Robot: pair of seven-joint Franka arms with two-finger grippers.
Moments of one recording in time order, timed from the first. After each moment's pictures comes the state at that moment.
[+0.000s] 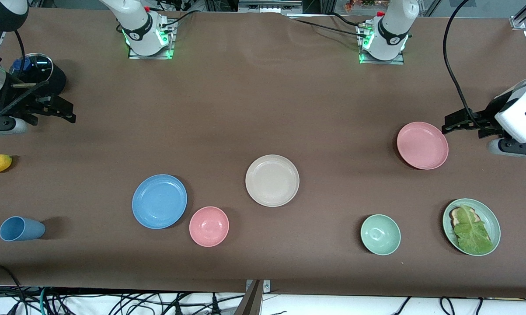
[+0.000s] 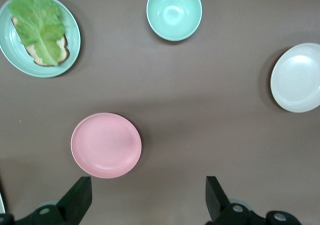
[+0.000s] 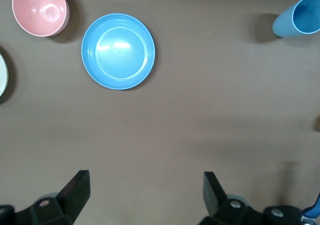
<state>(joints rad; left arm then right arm) -0.04 0.23 0.02 -1.35 -0.07 1.50 0.05 0.07 0.10 -0.03 -1.53 0.01 1.60 -0.03</state>
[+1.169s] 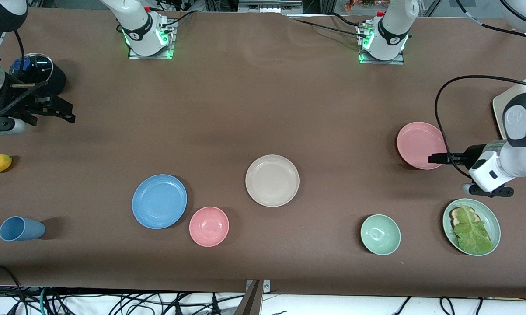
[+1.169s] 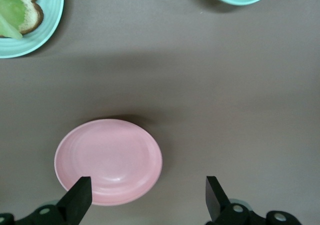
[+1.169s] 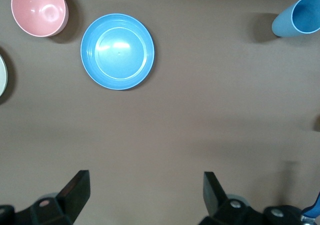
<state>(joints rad) 0.12 0.44 0.02 -1.57 -0.14 1.72 0.24 0.07 0.10 -0.03 -1.53 0.01 1.60 -0.03</state>
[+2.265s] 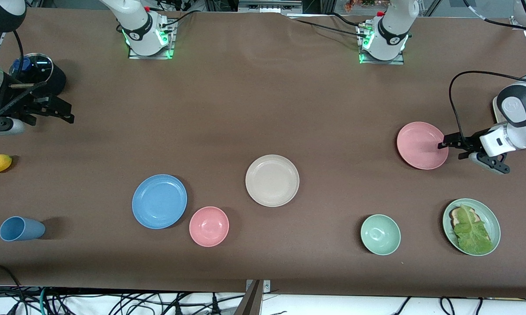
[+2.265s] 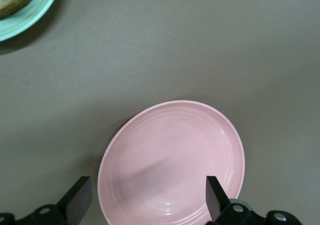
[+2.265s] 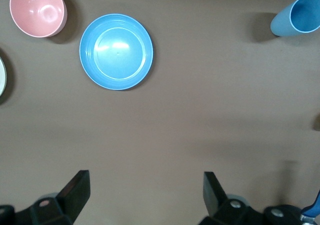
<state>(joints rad) 0.29 0.34 0.07 -2.03 -0.30 2.17 0.87 0.07 0.10 -0.03 -1.53 0.01 1.60 -0.03</state>
